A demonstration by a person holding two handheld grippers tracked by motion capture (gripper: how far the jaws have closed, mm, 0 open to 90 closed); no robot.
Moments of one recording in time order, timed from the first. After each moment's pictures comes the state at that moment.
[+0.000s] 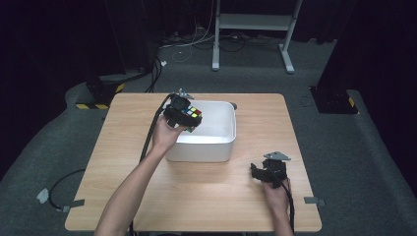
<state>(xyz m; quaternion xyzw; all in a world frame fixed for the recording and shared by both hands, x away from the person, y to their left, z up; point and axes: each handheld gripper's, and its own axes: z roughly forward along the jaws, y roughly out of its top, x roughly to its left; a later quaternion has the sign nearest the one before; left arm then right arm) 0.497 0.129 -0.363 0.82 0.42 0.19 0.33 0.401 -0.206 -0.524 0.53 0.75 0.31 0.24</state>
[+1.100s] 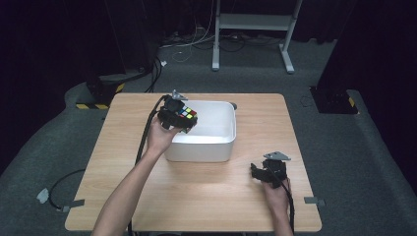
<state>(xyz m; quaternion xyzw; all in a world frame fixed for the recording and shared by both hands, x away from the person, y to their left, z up) 0.487 0.145 -0.363 0.81 0.43 0.19 0.34 0.401 -0.206 -0.524 0.53 0.75 0.31 0.24</state>
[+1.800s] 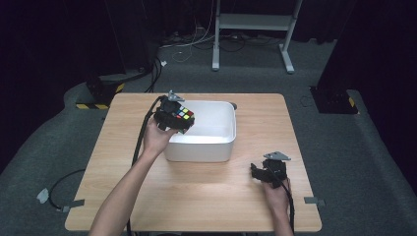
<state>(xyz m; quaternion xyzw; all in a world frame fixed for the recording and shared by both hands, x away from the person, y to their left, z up) 0.478 0.153 -0.357 0.81 0.42 0.20 0.35 0.402 -0.206 -0.524 0.53 0.75 0.31 0.24</state>
